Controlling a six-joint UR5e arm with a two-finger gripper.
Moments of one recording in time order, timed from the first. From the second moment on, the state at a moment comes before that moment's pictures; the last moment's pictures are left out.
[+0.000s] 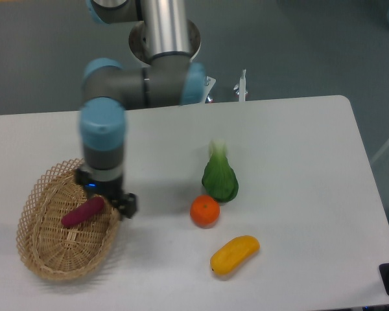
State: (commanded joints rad) arm 1.92 -1.95 -1.72 -0.99 1.47 0.60
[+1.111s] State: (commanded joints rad) arm 1.89 -2.08 -1.71 -0.94 1.56 0.55
